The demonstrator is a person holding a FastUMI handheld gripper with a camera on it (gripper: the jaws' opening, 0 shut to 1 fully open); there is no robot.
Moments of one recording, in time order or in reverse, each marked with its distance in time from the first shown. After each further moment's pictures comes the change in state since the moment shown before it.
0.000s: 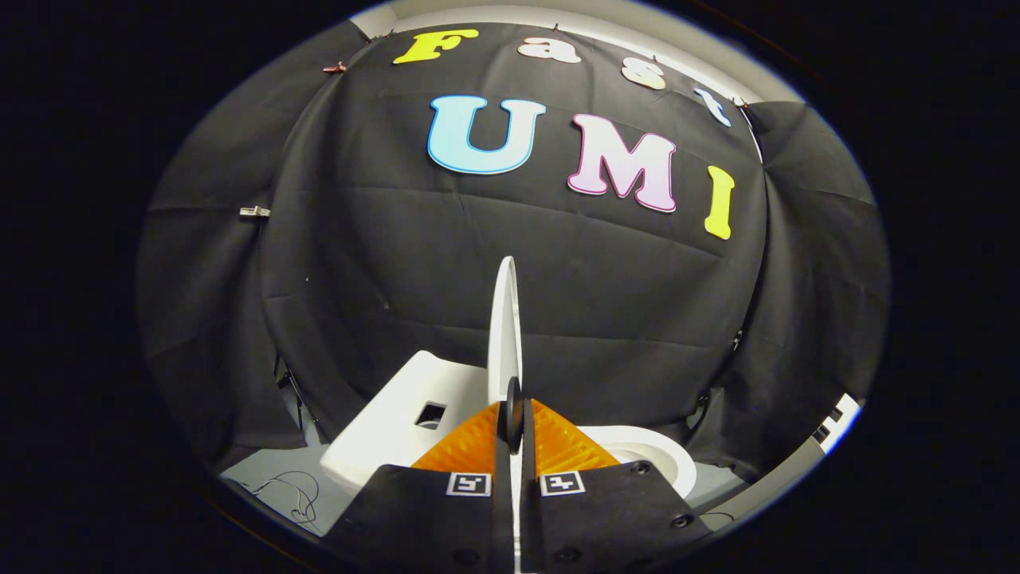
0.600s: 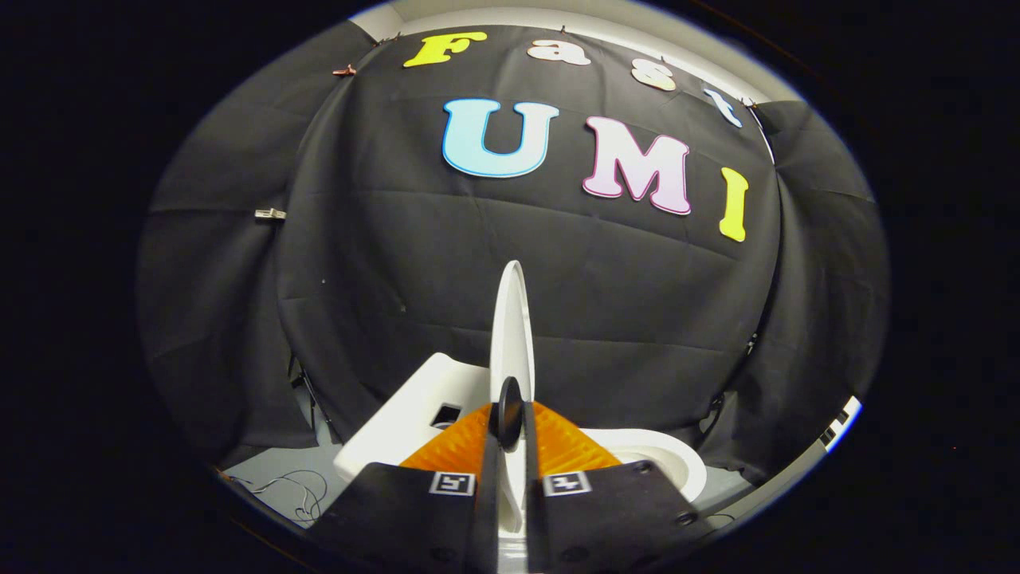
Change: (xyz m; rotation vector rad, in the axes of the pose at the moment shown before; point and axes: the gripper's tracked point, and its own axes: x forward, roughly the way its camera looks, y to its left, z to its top) arm -0.004 0.013 0.007 -0.007 -0.017 0.057
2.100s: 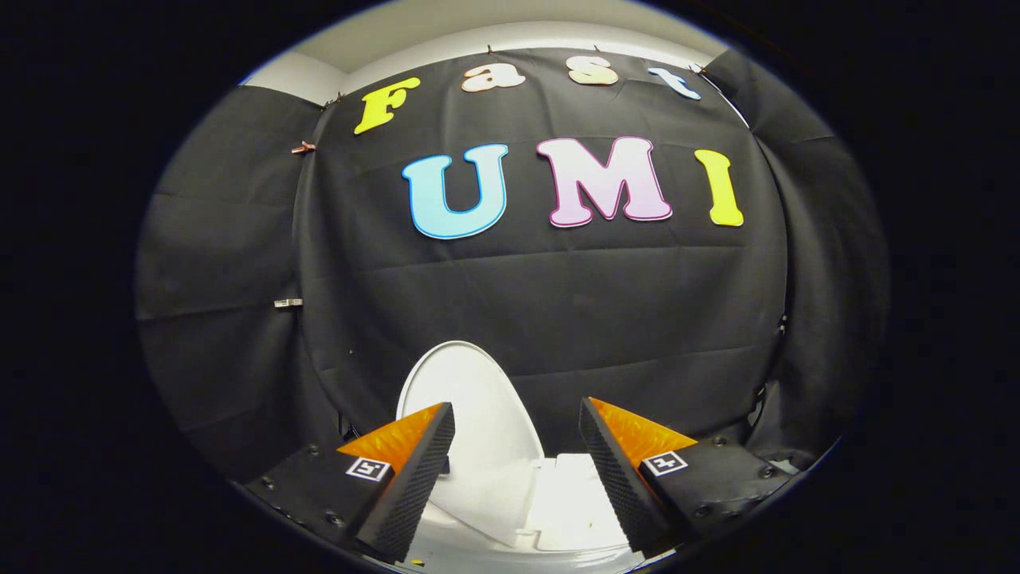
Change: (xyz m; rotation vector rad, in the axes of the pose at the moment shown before) arm -0.020 -0.109 0.072 0.224 -0.093 0.147
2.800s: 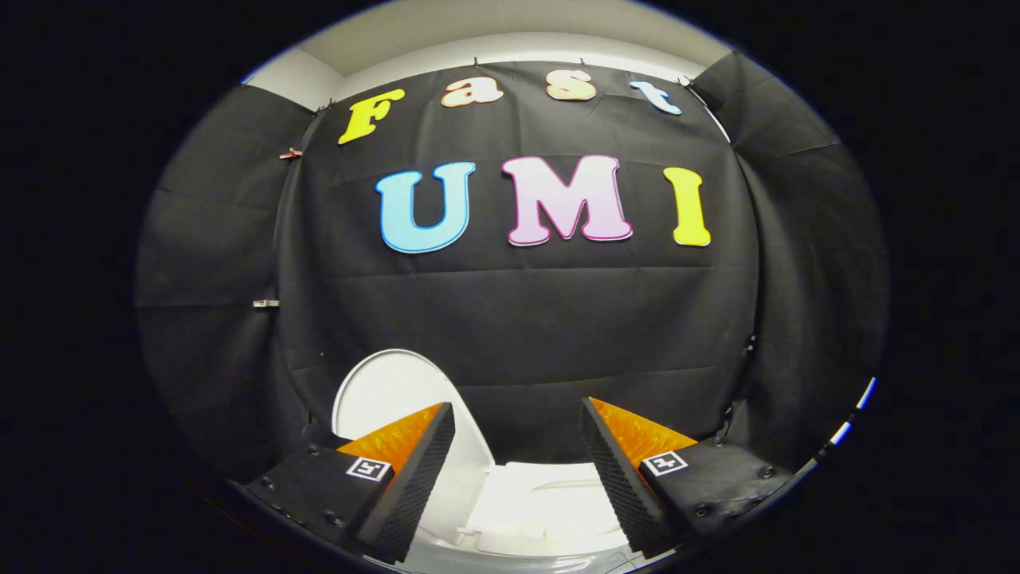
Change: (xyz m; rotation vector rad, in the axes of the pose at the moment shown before) arm -0.030 -0.099 0.027 -0.048 -0.062 -0.072
